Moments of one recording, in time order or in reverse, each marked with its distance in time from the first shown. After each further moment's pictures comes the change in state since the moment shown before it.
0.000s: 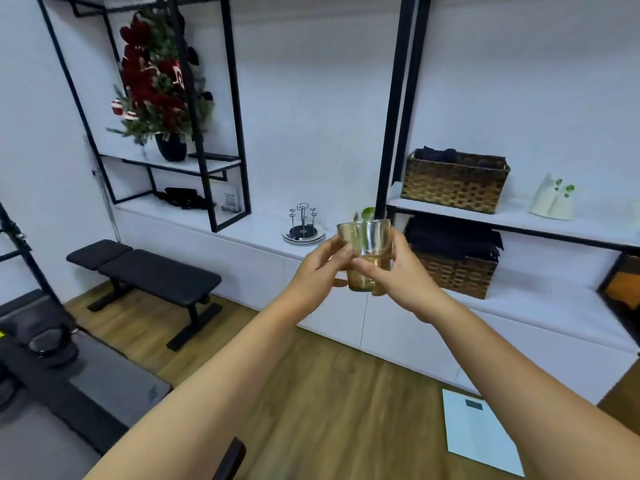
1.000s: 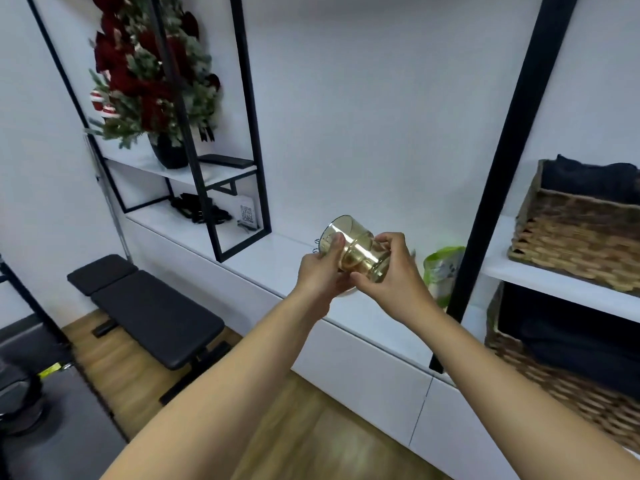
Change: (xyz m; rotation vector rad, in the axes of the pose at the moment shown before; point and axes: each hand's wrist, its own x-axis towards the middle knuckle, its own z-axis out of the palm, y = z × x) left_hand 0.519 -0.161 -0.129 -0.313 0.445 -0.338; right_hand 0.542 0.208 0.064 -0.107 0.019 -0.182
